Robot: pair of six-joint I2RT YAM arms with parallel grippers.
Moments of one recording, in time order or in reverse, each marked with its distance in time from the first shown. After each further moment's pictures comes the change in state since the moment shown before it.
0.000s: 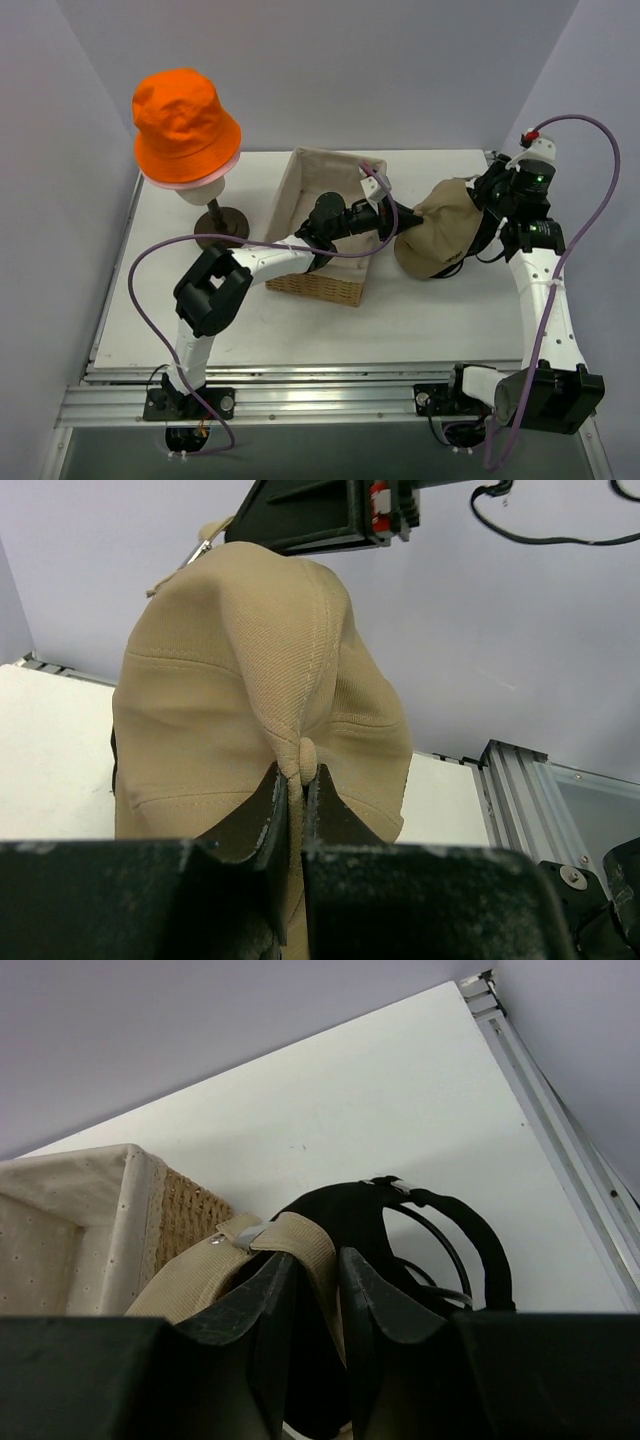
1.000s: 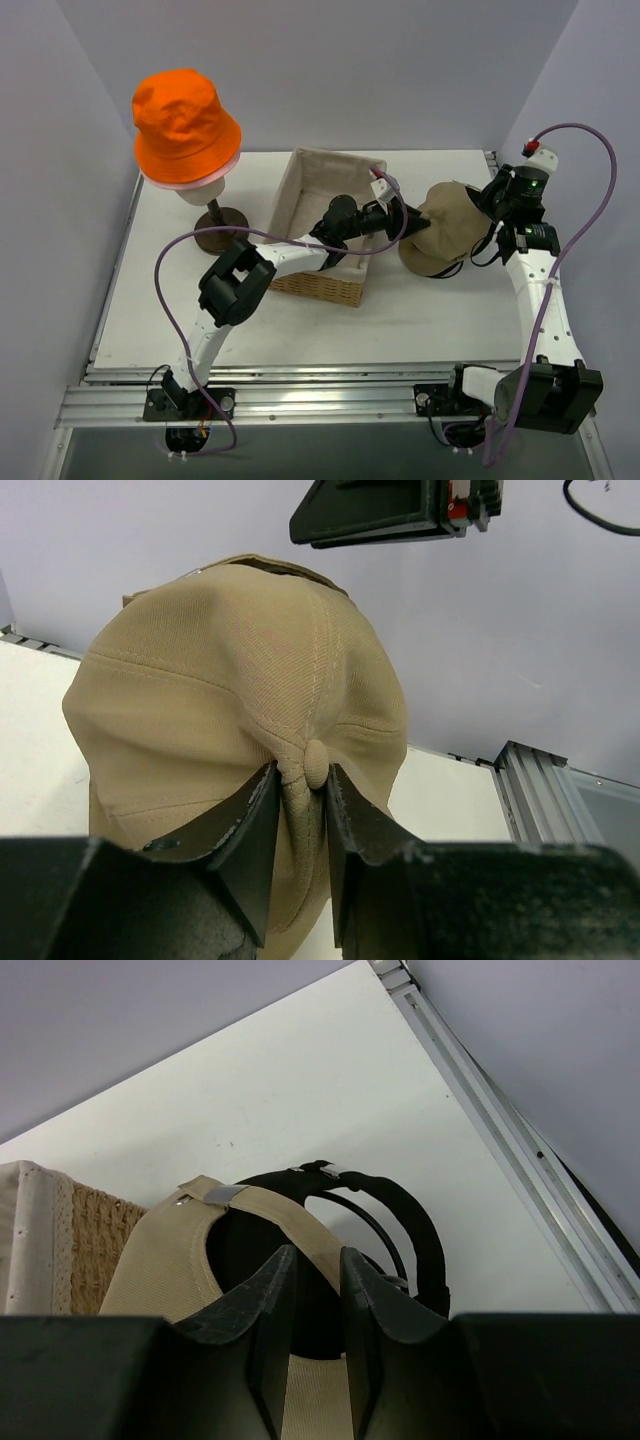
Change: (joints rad) left arm 0.000 0.197 0.140 0.050 -0.004 -0.050; right arm -0.004 -0.012 -0.063 -0.009 0.169 0.001
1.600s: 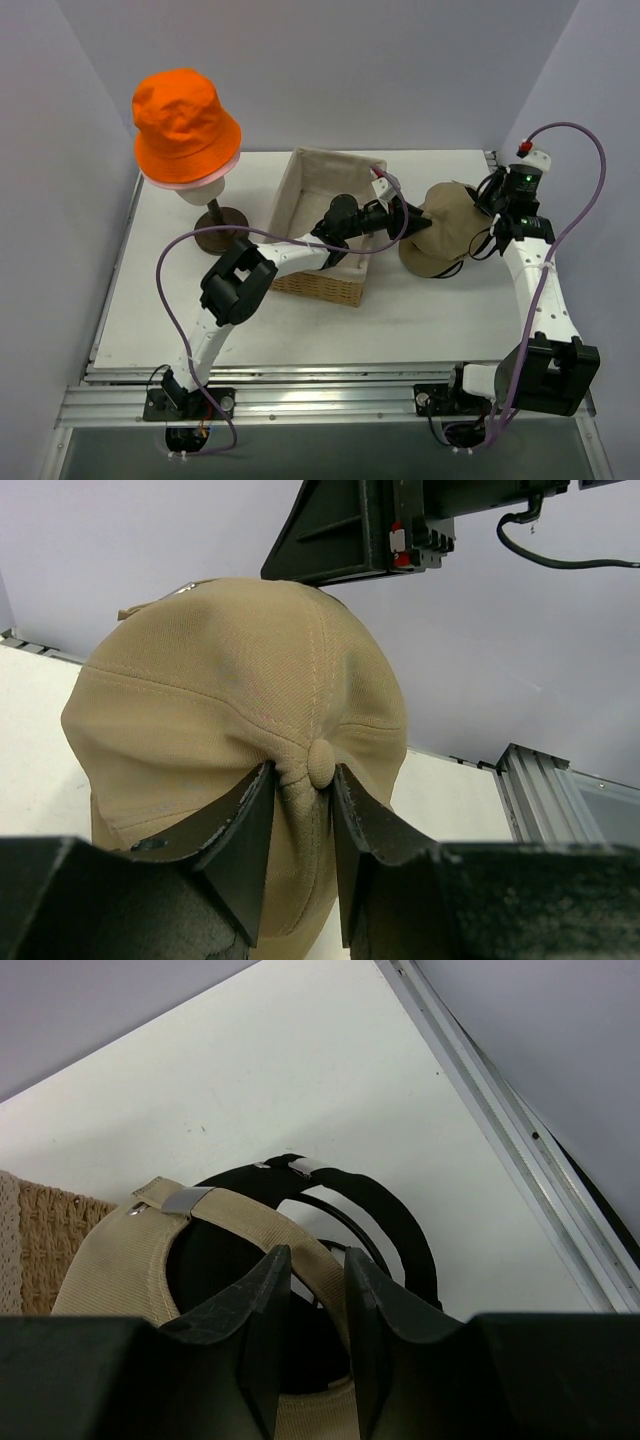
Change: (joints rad) left arm 0.000 0.016 0.023 0.000 0.000 -0.003; right arm -0.017 0.091 0.000 0.008 0.005 -0.011
